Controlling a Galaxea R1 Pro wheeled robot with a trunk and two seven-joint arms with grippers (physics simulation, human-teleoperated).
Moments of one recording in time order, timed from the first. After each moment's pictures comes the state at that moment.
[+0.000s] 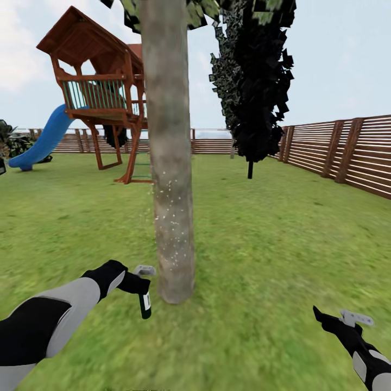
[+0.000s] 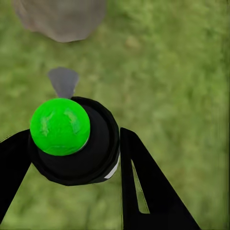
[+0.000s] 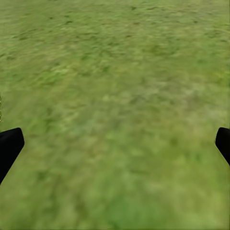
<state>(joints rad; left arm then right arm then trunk) -1.08 0.06 -0.24 -0.03 0.00 0.53 -0.50 -0.62 -0.30 -1.13 -0.24 0.63 -0.33 0.38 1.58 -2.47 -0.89</state>
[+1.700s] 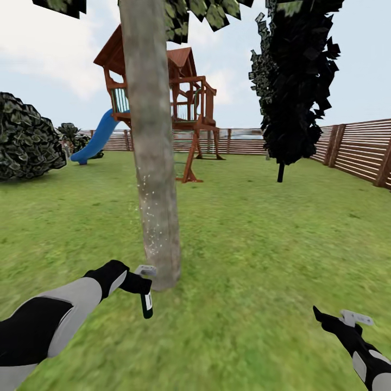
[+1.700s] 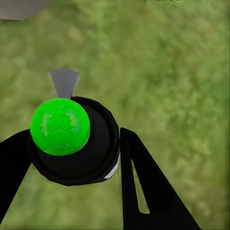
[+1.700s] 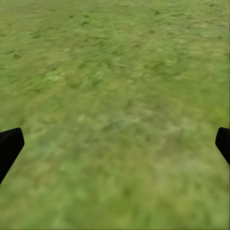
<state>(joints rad) -1.08 0.05 -0.24 -0.03 0.00 0.53 -0.49 -0.62 -0.30 -1.13 -0.24 0.63 -0.33 0.38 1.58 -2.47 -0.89</state>
